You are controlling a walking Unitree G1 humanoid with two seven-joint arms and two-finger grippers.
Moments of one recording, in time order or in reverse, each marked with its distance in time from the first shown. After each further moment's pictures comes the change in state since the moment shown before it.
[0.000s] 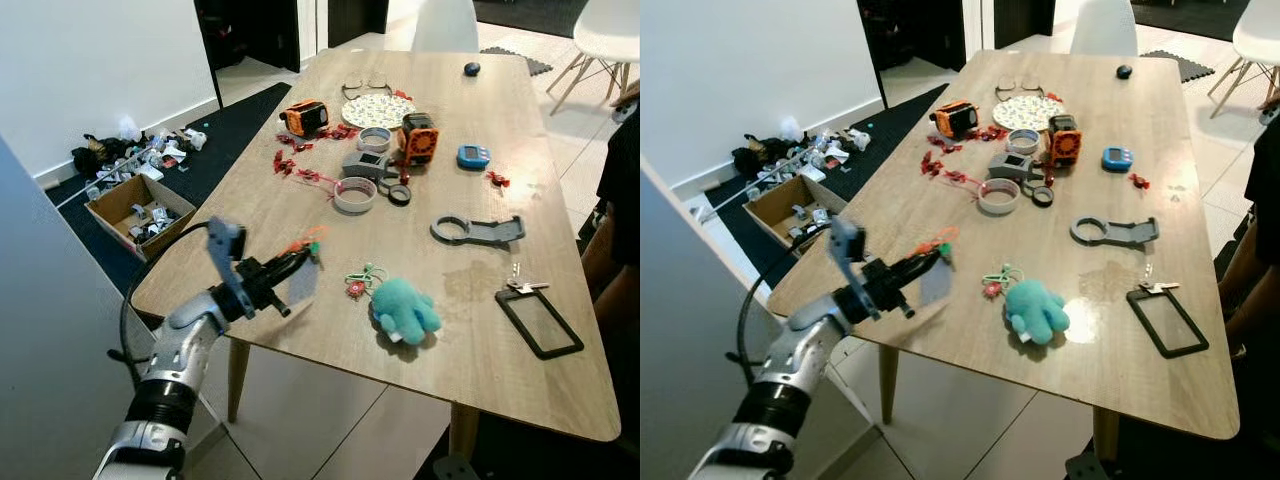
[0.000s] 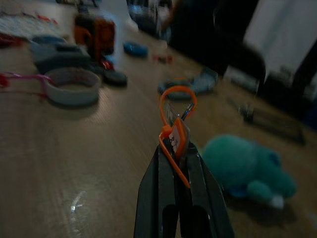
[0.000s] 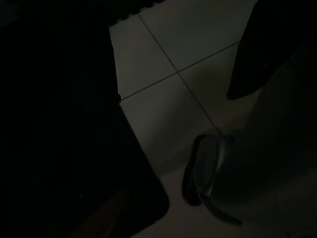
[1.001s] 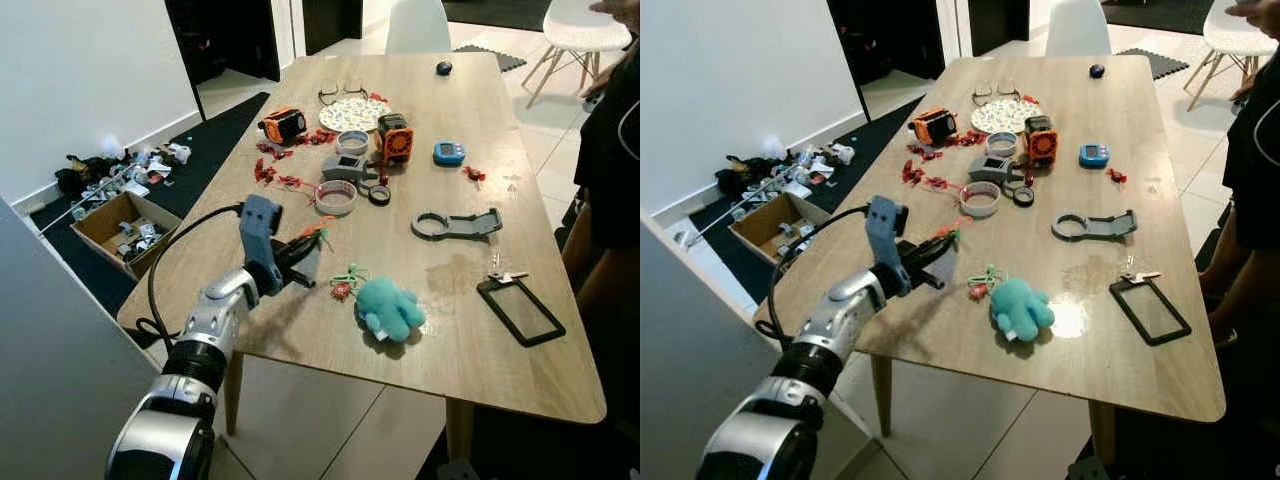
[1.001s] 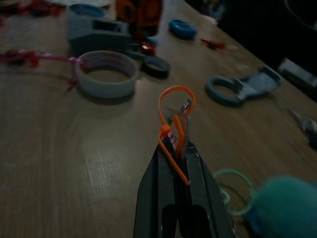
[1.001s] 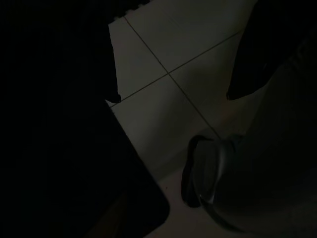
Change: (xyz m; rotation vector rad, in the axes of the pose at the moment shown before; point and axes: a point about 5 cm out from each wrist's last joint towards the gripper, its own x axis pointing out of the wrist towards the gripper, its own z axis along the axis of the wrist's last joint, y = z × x) left arm 0.032 0.025 0.008 -0.163 0.051 0.292; right arm 0.000 0.004 -0.004 0.003 0.008 -0.009
